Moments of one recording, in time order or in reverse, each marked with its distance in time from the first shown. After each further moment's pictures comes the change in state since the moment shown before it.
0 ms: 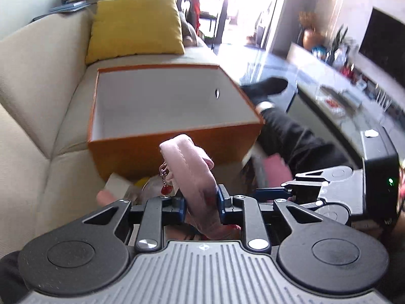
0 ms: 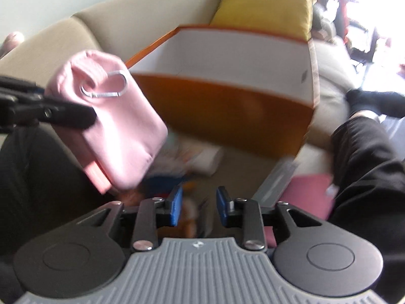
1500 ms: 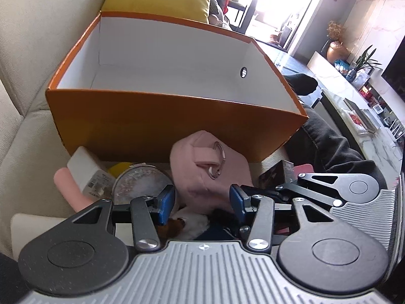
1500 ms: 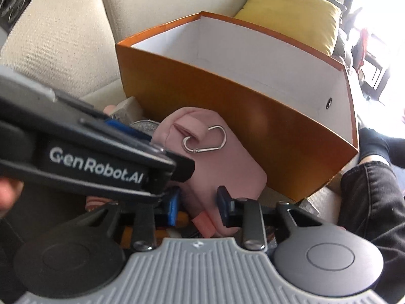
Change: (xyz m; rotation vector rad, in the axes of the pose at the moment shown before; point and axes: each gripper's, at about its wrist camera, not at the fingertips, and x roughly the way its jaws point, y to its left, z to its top) left arm 0.109 0.023 -0.008 -0.213 0.033 -0.024; right arm 0.056 0.018 0.018 -0.200 -0.002 -0.091
